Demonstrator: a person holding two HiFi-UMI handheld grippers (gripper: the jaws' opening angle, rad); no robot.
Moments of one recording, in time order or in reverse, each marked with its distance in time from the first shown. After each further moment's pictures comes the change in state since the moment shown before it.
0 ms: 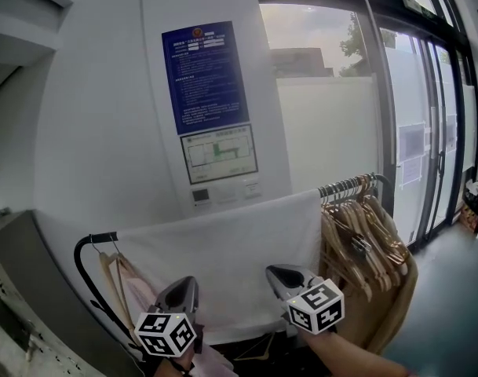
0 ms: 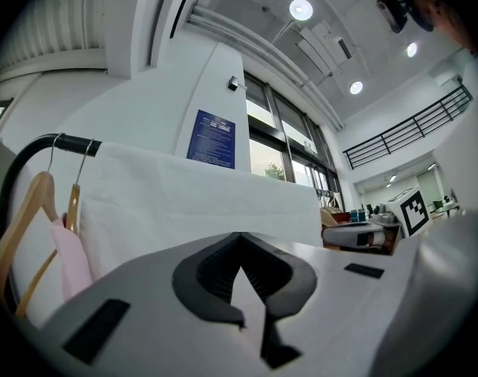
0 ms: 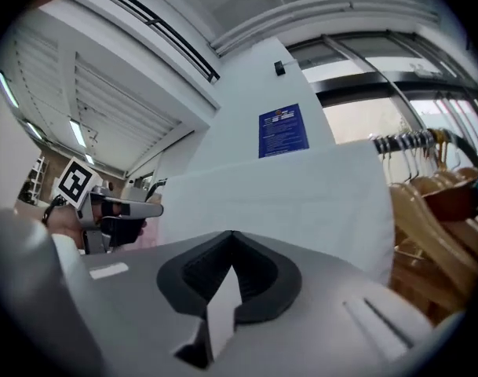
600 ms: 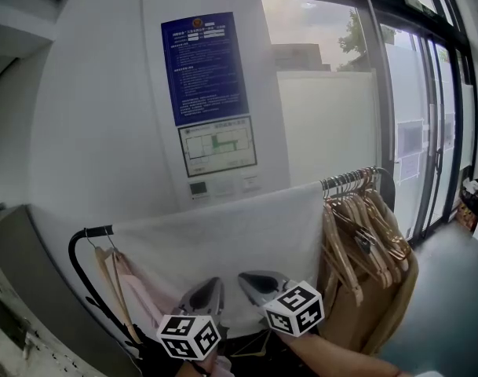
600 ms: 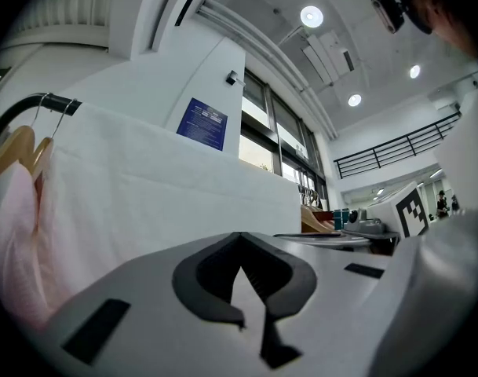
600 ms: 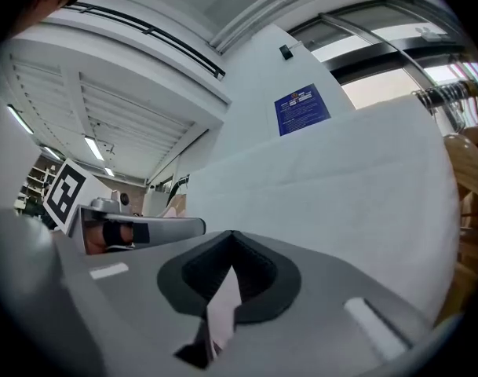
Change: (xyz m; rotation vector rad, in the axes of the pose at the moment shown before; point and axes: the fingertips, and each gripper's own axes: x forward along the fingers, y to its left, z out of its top) left arm 0.021 -0.048 -0.032 -0.075 0.018 -0.097; right arm 0.039 0.059 -0.019 0.067 0.025 0.166
